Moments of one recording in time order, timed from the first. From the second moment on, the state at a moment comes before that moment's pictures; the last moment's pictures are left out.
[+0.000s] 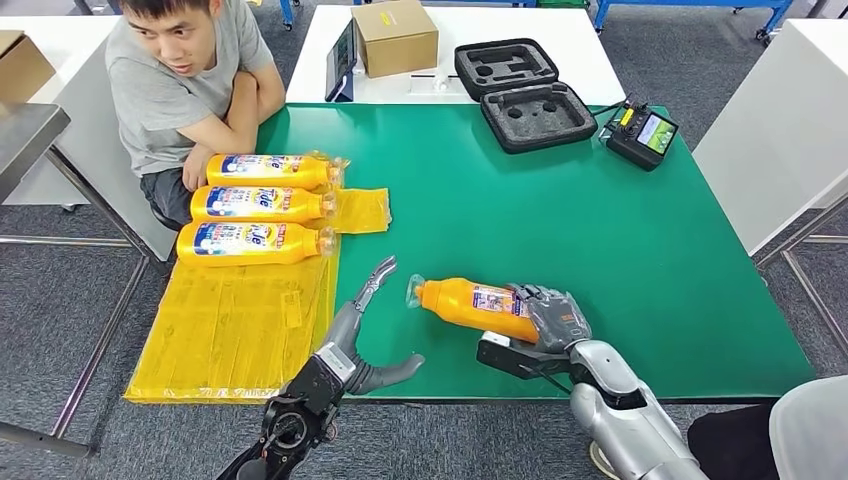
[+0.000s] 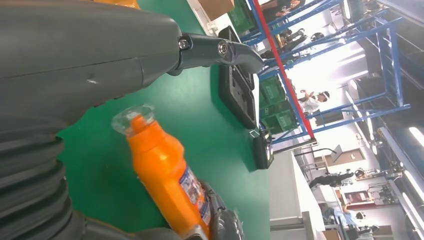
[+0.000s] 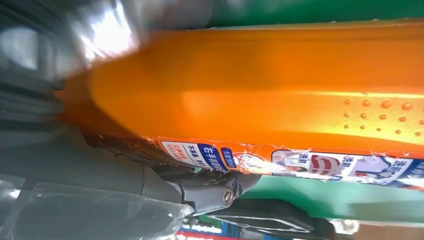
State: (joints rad) left arm -0.17 -0.14 -0.46 -1.24 -0.10 0.20 -0.70; right arm -0.30 -0.21 0.25 -0.97 0.99 -0.21 -0.18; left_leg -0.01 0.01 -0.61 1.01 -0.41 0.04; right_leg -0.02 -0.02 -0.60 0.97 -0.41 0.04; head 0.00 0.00
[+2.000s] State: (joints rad) left arm -0.15 -0.17 -0.50 -1.21 0.20 0.19 -0.63; right arm 0.06 0.03 -0.11 -1.43 0.51 -0.25 -0.62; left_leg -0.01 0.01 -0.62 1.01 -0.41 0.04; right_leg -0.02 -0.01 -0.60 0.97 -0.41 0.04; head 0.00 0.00
